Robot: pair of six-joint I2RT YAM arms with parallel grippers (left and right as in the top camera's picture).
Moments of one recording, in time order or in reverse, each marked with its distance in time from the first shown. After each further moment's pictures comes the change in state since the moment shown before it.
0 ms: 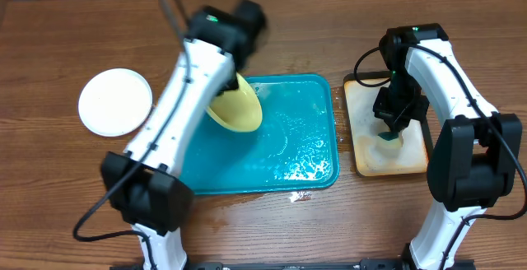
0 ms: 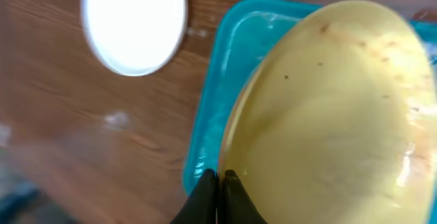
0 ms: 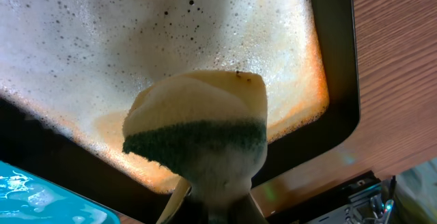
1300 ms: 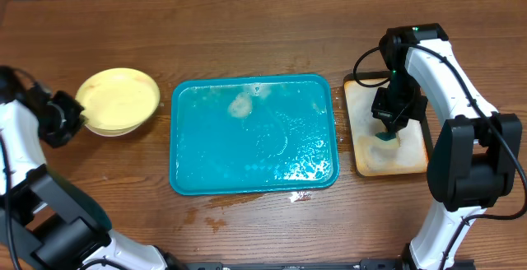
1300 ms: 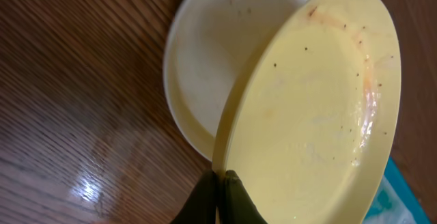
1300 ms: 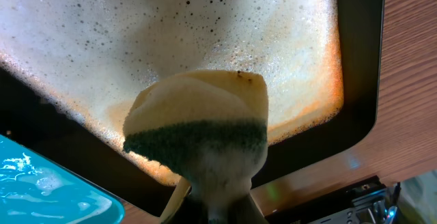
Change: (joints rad) left arm 1.054 -0.134 -0.549 0.662 0.728 0.399; right arm 0.000 0.000 0.000 0.002 -0.042 -0.049
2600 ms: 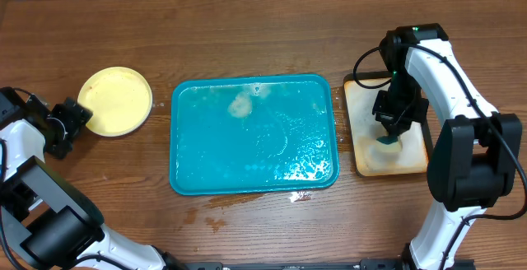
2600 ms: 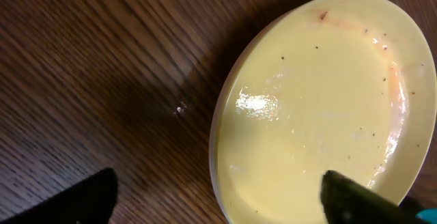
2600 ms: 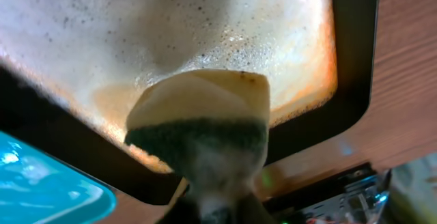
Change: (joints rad) left arm 0.046 0.051 -0.182 0.336 -0.006 0.010; right arm 0.000 0.000 0.000 -0.044 0.000 -0.001
